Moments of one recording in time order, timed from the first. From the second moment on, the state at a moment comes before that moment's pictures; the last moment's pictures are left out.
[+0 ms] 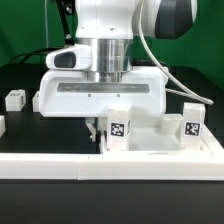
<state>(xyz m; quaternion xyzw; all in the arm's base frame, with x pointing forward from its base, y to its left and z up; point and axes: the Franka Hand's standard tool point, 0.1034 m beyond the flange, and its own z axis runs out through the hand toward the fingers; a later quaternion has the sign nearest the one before) 0.576 -0.020 0.015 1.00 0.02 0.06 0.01</state>
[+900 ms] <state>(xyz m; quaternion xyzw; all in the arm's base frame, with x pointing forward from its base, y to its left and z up) 0.576 -0.022 0.015 1.00 0.01 0.07 0.01</state>
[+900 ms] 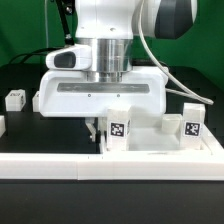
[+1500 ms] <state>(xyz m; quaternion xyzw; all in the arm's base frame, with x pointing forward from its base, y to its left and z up) 0.555 -0.034 0.017 1.00 -0.08 0.00 -0.03</state>
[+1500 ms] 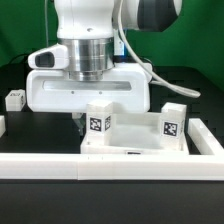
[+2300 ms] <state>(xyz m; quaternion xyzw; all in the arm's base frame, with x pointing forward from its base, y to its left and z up) 0.561 -0.045 0.014 0.96 0.27 -0.02 0.00</state>
